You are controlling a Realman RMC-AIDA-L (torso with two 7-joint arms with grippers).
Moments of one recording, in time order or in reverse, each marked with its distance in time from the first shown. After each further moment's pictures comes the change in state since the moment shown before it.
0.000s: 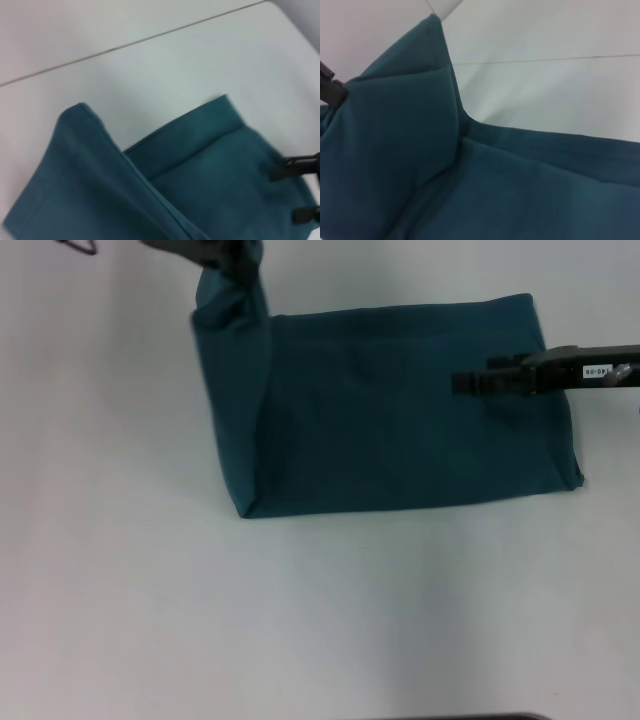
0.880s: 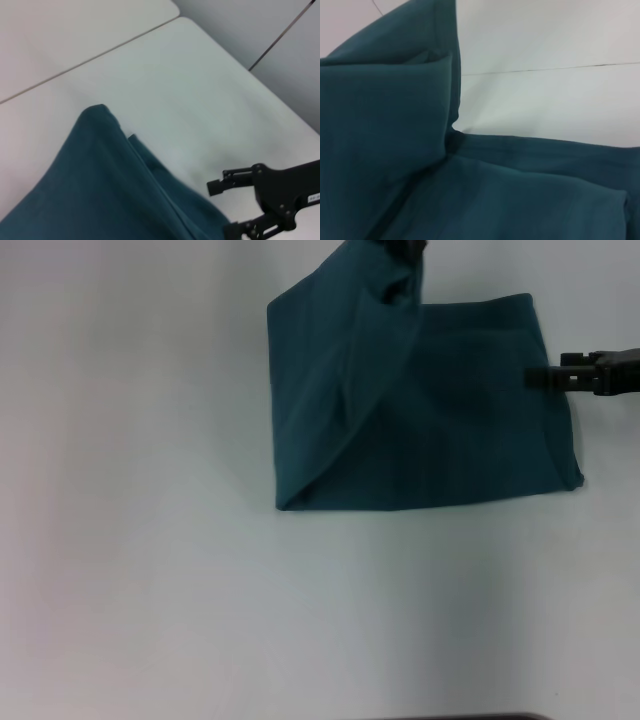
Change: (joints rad) left arm -0.181 -0.122 0.059 0.032 -0.027 -0.097 -0.048; right arm -0.079 -0.053 0.070 -0.027 0.001 -0.010 -0.037
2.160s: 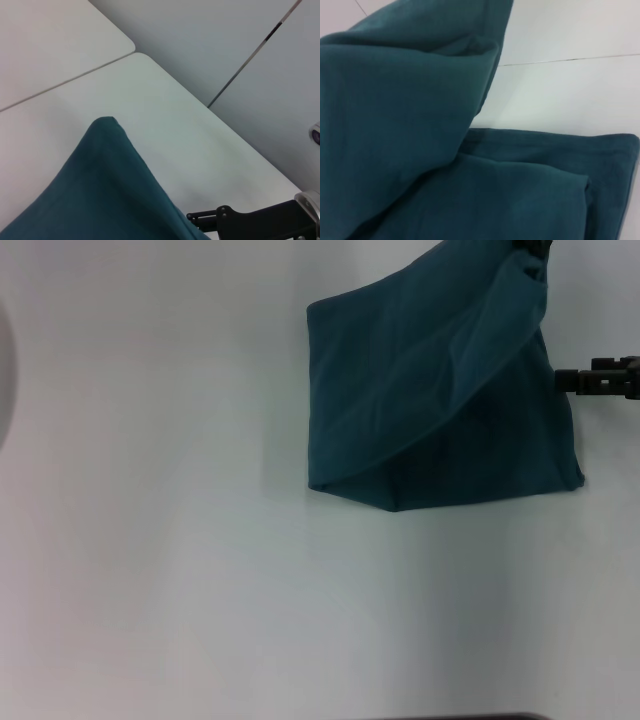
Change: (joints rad) left arm -0.049 -0.038 0.168 0.127 -0.202 -0.248 -0.045; right arm -0.023 -0.039 0.001 0.000 -0.006 -0.010 0.014
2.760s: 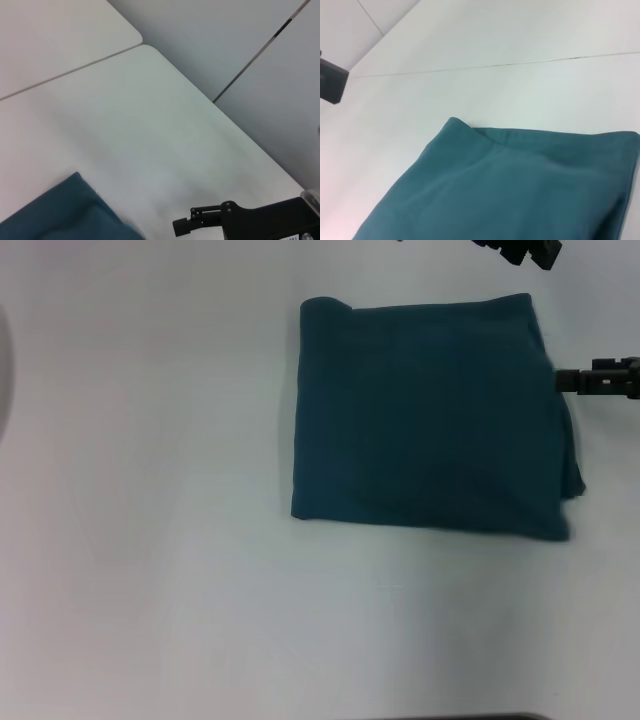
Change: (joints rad) left arm 0.000 0.004 0.012 0.013 0.000 0.002 -0.036; right arm -0.001 -0.003 0.001 -0.002 0.001 -0.013 0.011
